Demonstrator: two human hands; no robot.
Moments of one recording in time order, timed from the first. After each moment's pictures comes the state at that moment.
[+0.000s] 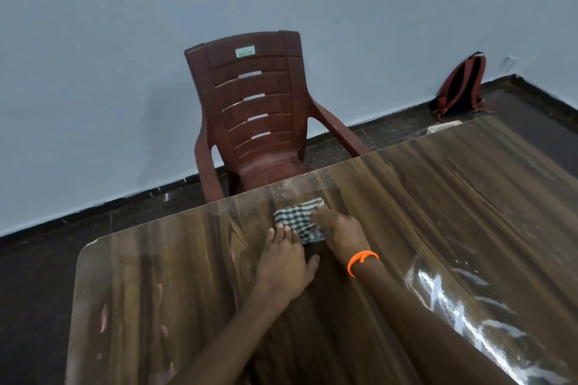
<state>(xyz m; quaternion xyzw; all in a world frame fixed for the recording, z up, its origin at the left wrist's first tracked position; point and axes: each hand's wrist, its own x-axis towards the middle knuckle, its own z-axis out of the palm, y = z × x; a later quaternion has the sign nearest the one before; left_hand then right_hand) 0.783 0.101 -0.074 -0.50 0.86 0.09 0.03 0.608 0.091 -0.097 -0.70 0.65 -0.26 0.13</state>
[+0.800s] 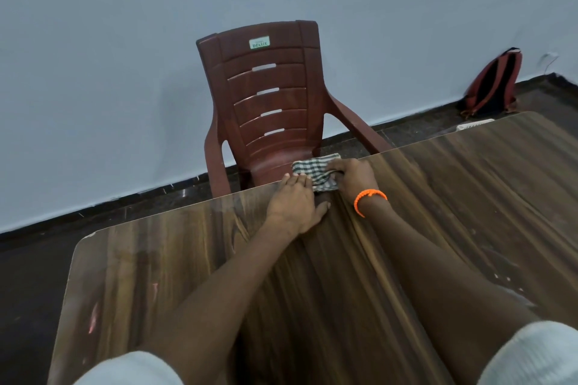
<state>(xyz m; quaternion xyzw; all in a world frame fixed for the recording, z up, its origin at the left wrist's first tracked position) 0.749 -0.014 -0.080 -0.47 0.88 0.03 0.05 0.573 -0.029 -0.093 -0.61 0.72 -0.28 0.18</state>
